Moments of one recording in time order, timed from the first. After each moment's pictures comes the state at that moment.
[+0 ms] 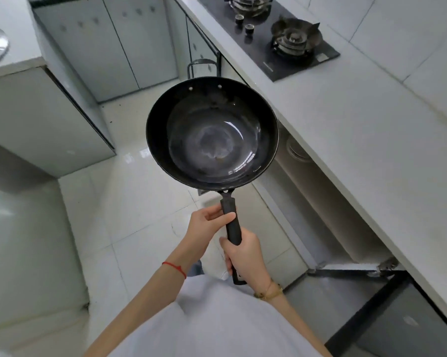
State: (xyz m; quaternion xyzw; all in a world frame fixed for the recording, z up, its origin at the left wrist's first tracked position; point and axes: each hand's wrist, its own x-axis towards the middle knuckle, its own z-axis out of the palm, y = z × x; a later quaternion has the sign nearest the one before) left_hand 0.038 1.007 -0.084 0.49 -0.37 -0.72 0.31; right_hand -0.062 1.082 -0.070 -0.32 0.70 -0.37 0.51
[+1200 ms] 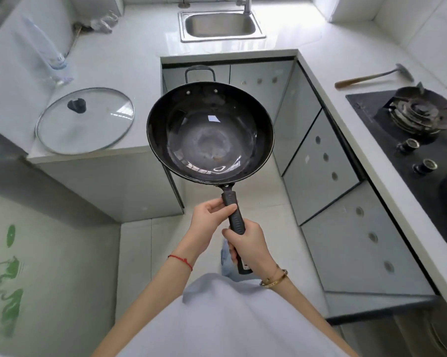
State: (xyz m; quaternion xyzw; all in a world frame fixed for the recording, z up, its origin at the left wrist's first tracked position) left_hand 0.321 0.421 -0.076 0.55 -0.29 -0.63 0.46; right_hand 0.203 0.452 -0.068 -0.46 0.59 -0.30 0.59
